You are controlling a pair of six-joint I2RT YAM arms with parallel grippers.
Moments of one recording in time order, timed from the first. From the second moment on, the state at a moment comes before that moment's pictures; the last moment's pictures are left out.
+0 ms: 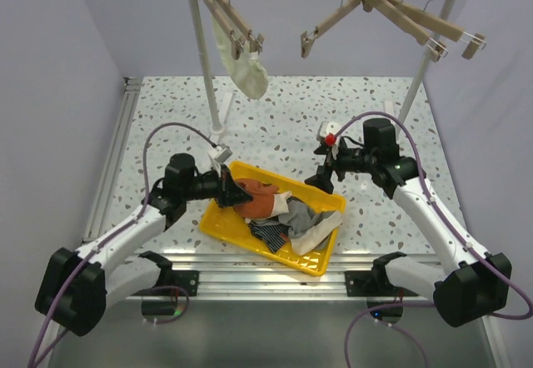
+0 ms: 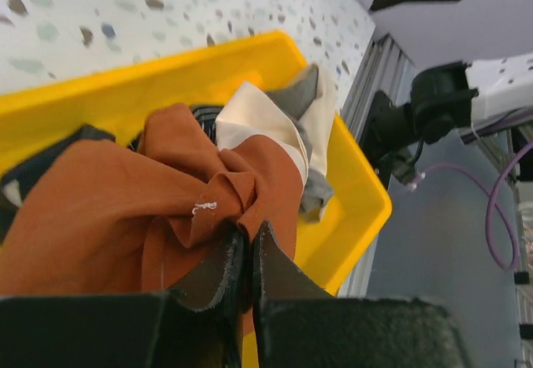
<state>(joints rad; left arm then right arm) -0.40 1.01 0.50 0.16 0.81 -0.38 0.32 1.12 0.95 -0.45 -0.78 -0.53</state>
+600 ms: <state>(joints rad) -0.68 1.45 0.60 0.14 0.43 -0.32 0.32 1.11 0.98 -0.45 -0.78 -0.51</state>
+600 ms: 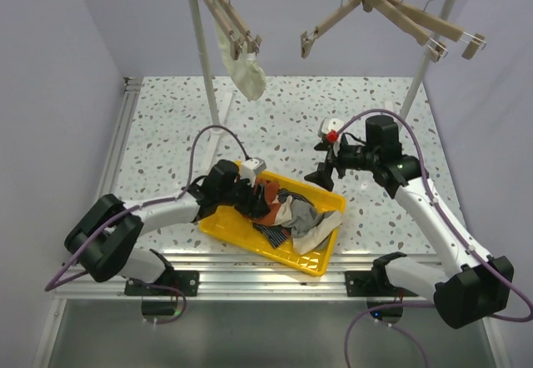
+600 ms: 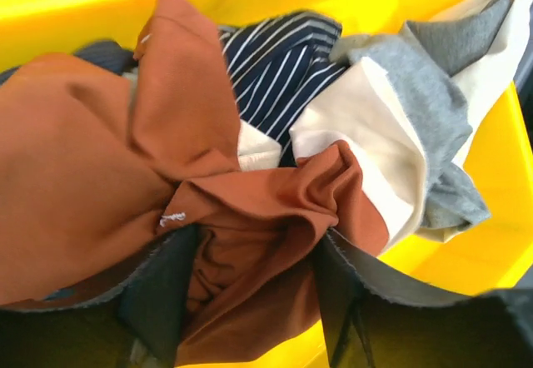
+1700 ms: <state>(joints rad) -0.69 0.52 0.53 -0.13 -0.22 -0.27 0.58 1.47 1.65 -0.12 -0.52 -0.11</state>
